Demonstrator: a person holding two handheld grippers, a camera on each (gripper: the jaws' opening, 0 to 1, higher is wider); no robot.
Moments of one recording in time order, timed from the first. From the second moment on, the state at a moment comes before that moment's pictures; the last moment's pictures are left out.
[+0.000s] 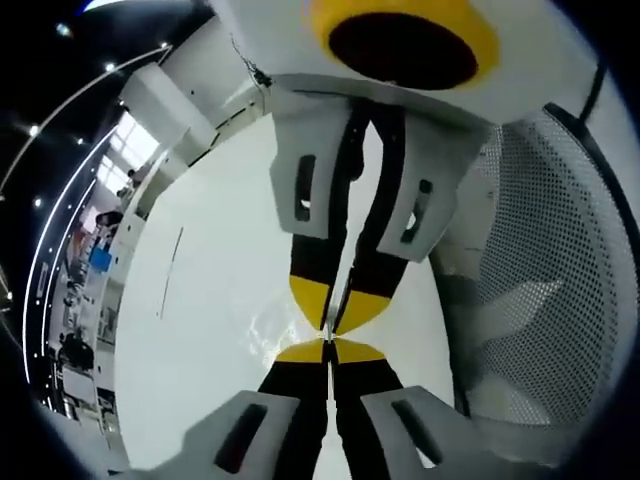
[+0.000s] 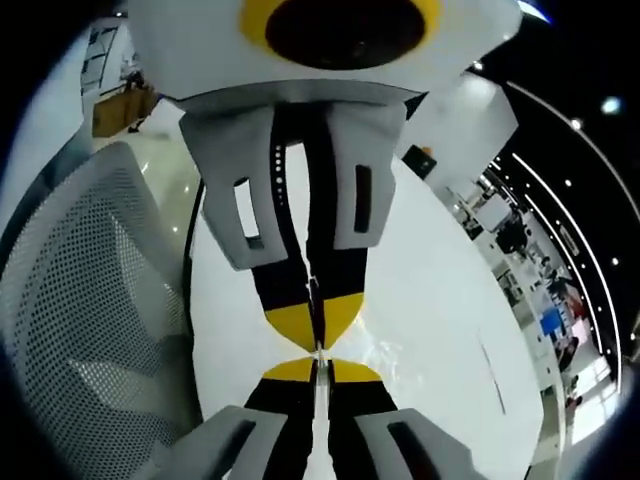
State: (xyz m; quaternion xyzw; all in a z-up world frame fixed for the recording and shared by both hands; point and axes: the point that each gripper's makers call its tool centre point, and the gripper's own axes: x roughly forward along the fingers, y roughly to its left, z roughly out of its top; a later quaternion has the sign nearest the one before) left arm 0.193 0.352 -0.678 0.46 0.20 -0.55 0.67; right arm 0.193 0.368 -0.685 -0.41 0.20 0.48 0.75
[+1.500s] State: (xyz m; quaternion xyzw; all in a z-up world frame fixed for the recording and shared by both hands) left arm 0.192 0.365 -0.686 0.43 0.22 -0.53 0.70; right arm 0.191 0.347 -0.699 -0.42 0.23 0.46 0.75
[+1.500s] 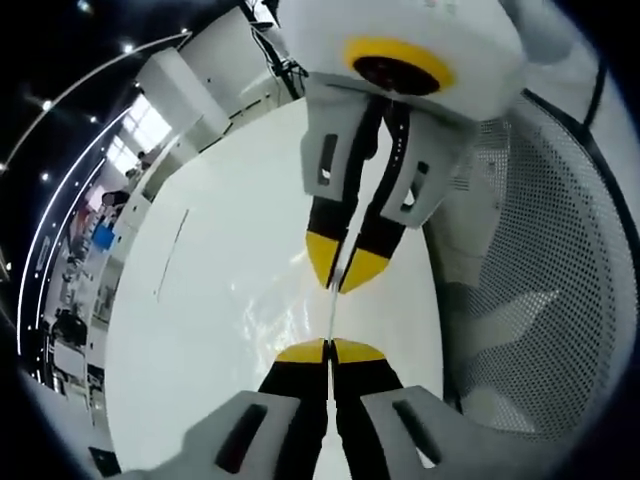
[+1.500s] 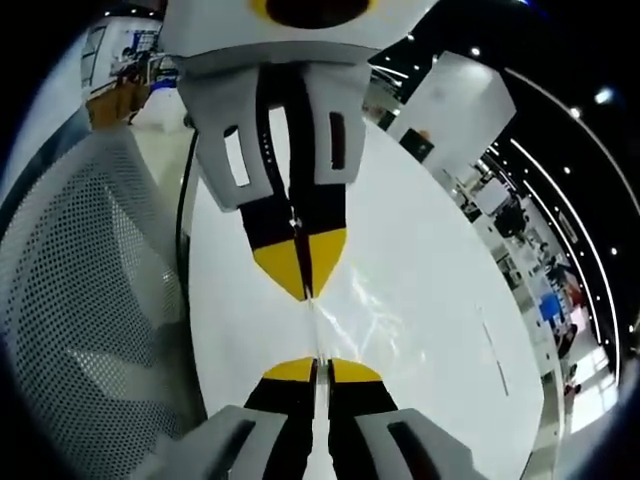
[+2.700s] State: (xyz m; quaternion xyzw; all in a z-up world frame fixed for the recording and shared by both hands) left arm 0.198 0.355 -0.675 0.46 0.19 -0.52 0.69; right arm 0.194 0.336 -0.705 -0.42 0.24 0.44 0.76
